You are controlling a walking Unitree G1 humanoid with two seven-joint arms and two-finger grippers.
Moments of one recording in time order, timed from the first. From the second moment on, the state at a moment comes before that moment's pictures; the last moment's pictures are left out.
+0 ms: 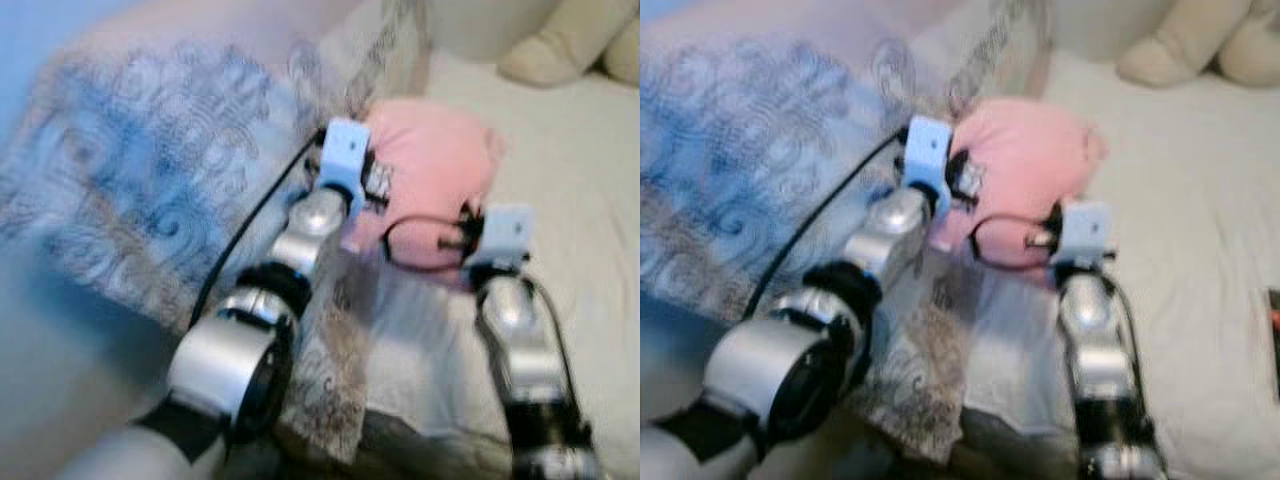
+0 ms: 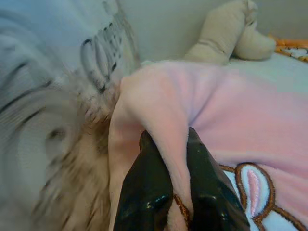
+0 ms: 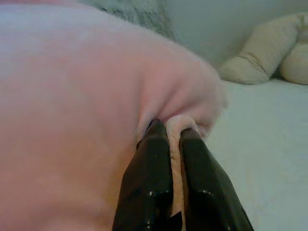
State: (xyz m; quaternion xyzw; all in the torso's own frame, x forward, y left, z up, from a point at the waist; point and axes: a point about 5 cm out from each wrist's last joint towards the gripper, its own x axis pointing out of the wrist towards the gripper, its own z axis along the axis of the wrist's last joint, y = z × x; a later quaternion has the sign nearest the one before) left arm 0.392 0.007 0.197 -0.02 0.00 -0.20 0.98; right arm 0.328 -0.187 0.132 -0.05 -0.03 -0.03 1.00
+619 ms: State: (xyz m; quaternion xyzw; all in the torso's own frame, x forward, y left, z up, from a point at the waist) left arm 0.391 0.011 0.178 -0.06 0.06 -0.16 0.98; right arm 0.359 -0.203 0.094 -0.11 0.10 0.00 0.99
